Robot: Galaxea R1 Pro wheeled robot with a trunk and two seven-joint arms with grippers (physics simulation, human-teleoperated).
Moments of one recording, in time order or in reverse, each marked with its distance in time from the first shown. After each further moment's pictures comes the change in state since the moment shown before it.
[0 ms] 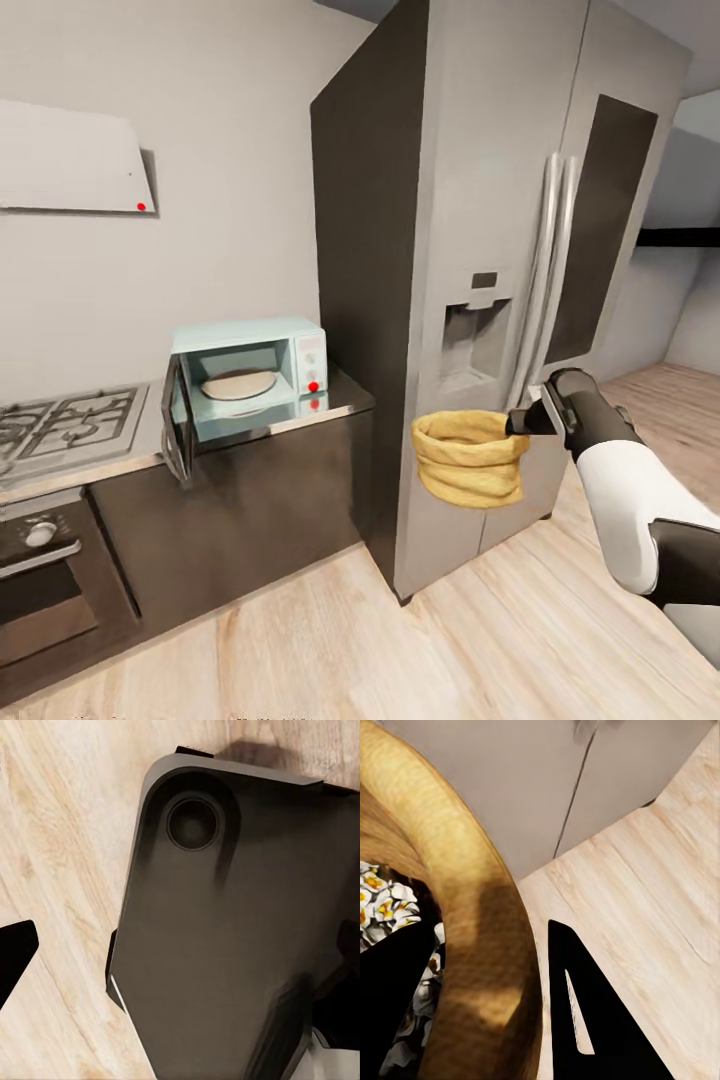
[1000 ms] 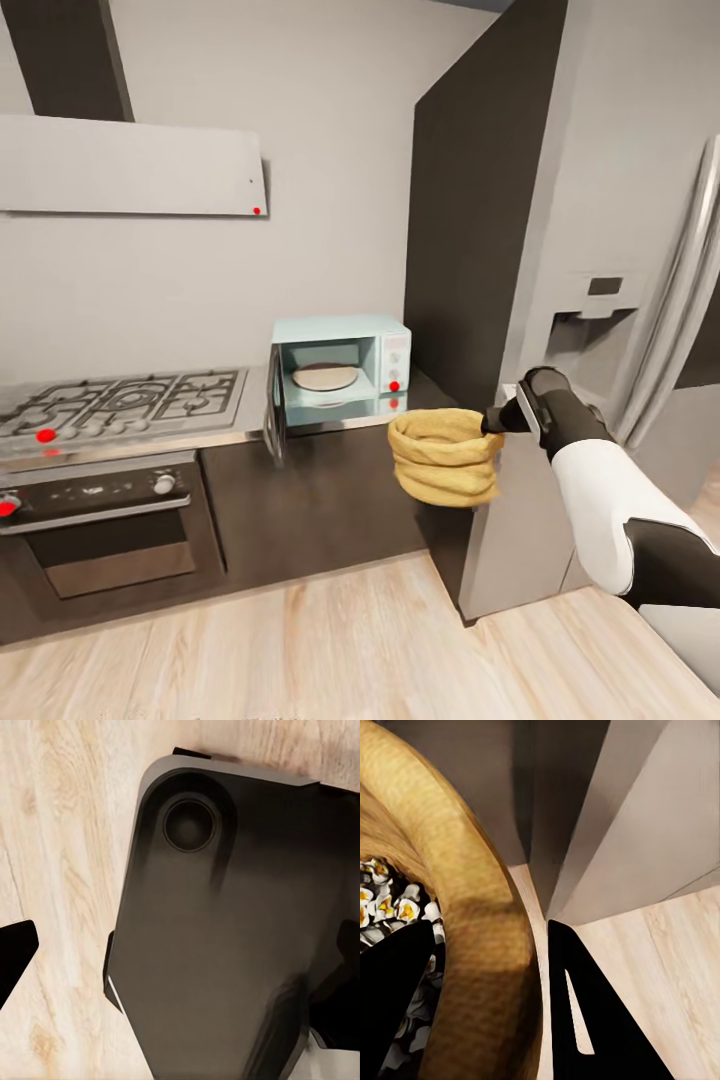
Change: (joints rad) left arm 0.000 -0.003 0.000 0.000 -0.001 -0.004 -0.002; right arm 0.000 0.078 -0.002 -0.009 0.002 0.000 -0.005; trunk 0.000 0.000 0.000
